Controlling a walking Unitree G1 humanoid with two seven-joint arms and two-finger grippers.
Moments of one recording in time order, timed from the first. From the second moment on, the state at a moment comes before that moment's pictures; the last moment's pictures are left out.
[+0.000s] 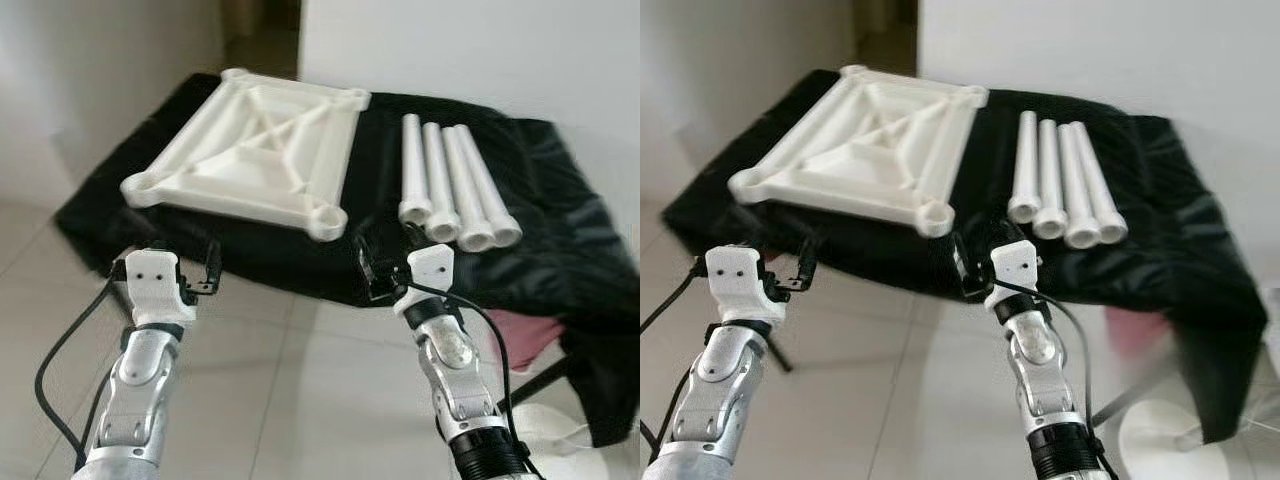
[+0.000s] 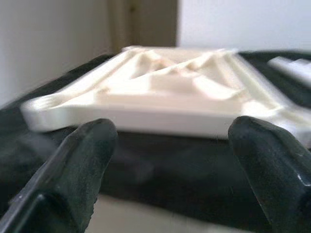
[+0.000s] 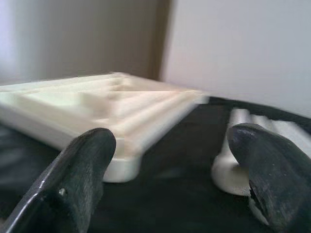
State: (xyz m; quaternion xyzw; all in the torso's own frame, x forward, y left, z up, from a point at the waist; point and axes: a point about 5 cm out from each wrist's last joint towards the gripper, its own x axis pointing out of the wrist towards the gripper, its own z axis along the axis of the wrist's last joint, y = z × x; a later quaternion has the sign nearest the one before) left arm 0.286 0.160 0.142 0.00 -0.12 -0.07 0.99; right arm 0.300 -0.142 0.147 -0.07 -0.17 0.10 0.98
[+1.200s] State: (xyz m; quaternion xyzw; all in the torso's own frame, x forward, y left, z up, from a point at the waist) left arm 0.287 0.170 0.144 0.01 -0.12 -0.06 0.99; right arm 0.304 -0.140 0.152 -0.07 -0.18 0.08 0.98
